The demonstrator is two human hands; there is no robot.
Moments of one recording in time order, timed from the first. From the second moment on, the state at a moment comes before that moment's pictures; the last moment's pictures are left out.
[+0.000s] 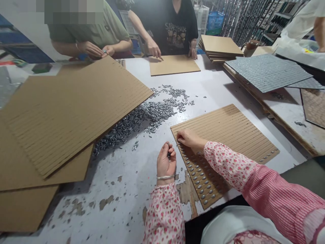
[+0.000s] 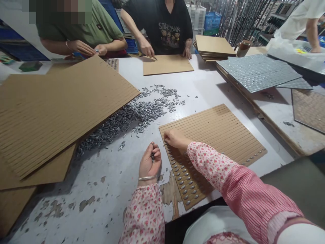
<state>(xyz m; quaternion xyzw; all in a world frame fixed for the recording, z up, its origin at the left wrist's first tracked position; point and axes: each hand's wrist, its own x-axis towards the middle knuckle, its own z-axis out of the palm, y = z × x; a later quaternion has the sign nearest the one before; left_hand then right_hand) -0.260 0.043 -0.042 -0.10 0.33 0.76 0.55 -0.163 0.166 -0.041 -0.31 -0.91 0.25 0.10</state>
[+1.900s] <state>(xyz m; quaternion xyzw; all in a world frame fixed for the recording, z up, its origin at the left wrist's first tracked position) -0.255 0.042 -0.038 -0.02 0.35 0.75 0.56 -0.178 0.151 -0.025 -0.28 -0.61 0.70 0.26</state>
